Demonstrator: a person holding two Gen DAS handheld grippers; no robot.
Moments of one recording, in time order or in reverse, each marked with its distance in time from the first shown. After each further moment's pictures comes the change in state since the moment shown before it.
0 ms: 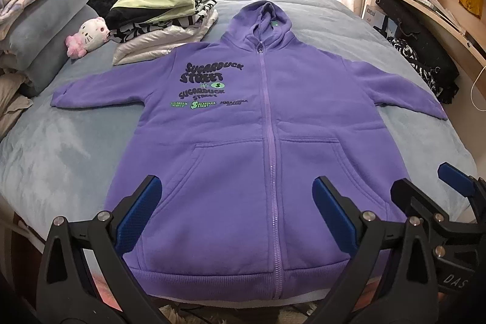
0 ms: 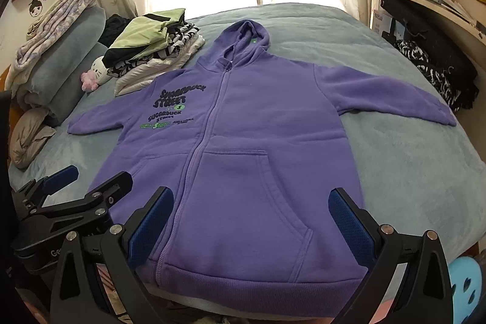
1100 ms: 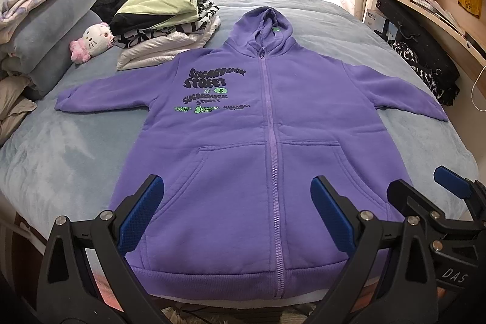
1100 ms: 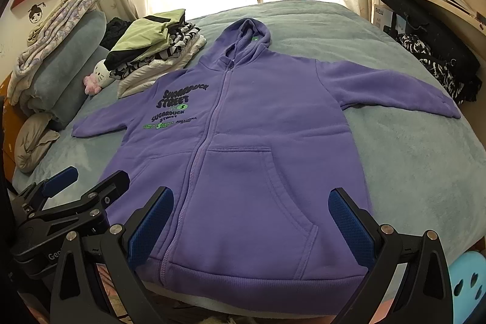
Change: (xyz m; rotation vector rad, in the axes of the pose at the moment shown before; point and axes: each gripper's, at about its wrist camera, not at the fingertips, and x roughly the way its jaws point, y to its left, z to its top) left arm -0.012 0.003 0.000 0.005 -0.030 0.014; right arm 0.007 0.001 -0.007 0.016 -0.006 0.012
